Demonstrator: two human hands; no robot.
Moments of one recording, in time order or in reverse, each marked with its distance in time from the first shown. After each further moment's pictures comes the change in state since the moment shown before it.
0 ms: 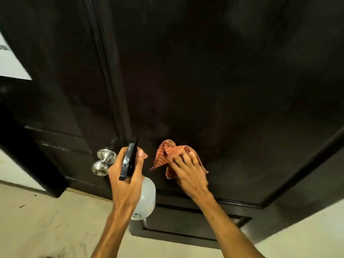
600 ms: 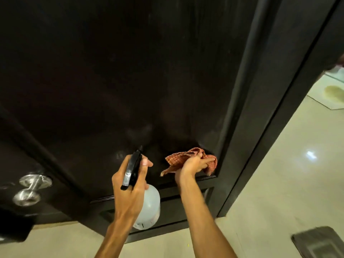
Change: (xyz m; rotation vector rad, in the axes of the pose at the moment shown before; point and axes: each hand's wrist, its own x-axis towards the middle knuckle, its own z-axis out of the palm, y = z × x) left_hand -0.084 0.036 0.123 -0.058 -0.407 -0.009; right_hand -0.076 0.106 -0.022 1.238 0.931 2.121
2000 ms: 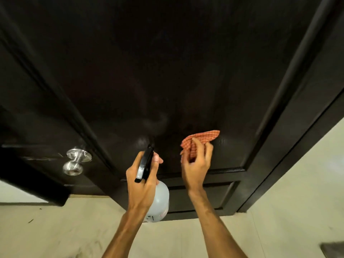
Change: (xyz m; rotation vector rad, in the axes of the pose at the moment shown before) left_hand -0.015 -0.030 -0.047 0.059 0.069 -0.053; right_hand -0.064 0.055 -0.032 -0.481 -0.540 -1.065
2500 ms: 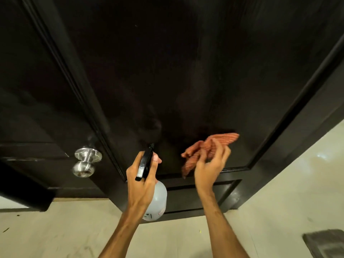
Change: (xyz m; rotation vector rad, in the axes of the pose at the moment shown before) left_hand 0.029 -0.053 -0.062 -0.084 -0.055 -0.032; right_hand -0.019 -0.002 0.030 -0.101 0.175 0.083
